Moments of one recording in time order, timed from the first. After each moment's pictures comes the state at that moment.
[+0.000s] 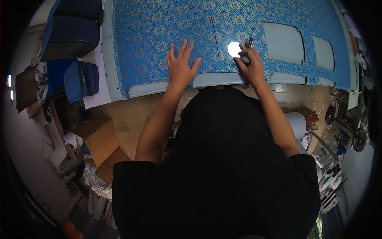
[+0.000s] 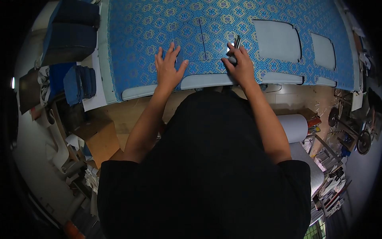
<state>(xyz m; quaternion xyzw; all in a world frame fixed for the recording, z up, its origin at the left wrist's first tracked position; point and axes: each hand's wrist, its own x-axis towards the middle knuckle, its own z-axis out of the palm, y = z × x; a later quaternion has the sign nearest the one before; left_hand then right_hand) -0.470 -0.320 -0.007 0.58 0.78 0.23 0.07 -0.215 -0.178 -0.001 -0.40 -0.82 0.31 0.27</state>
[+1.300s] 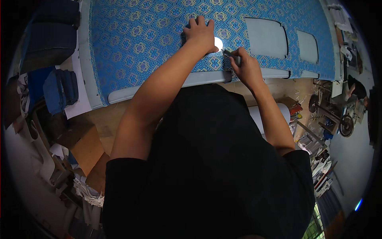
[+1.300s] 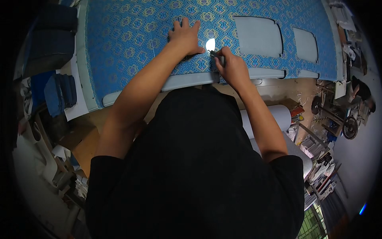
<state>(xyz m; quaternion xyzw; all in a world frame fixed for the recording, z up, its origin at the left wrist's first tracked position) -0.403 -0.161 0.040 0.61 0.76 -0.03 0.20 -0.194 -0.172 0.063 -0.47 -0.83 0.30 0.09</state>
